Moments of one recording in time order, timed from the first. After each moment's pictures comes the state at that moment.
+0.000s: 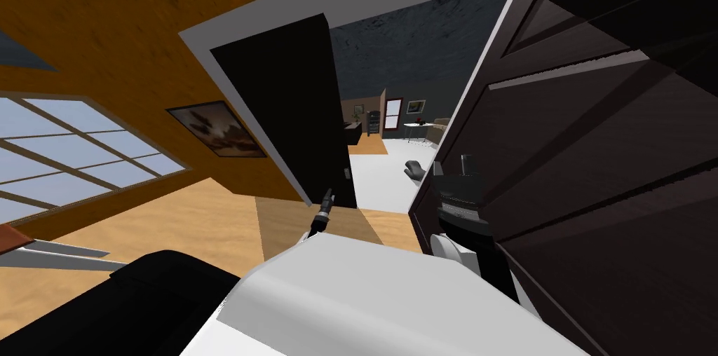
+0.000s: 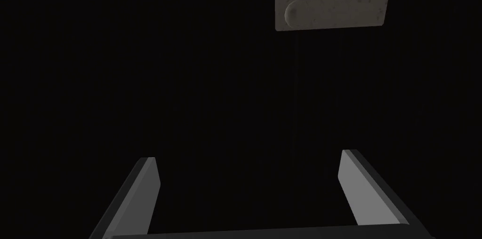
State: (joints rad) arm 0.23 0.18 0.04 -1.17 0.00 -0.72 0.16
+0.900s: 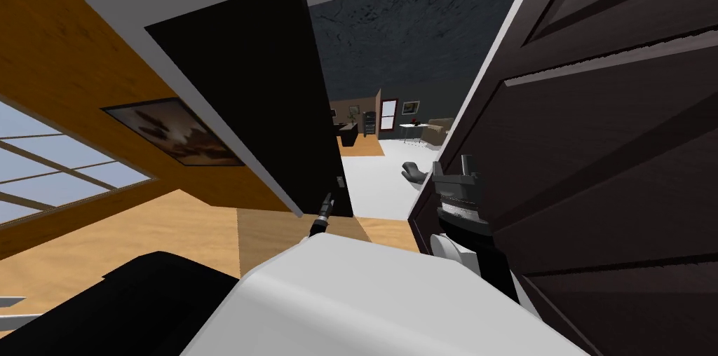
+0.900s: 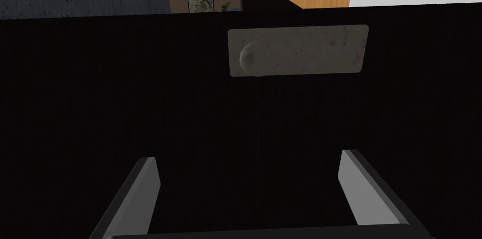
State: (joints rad) arm 0.18 0.20 0.04 -0.97 0.02 -0.78 0.19
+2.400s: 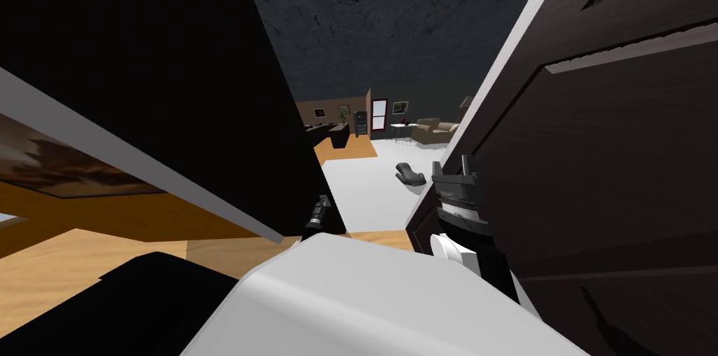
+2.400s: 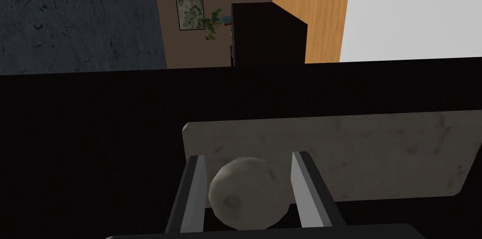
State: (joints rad) arm 0.16 0.25 0.10 -0.86 0.06 -0.83 0.22
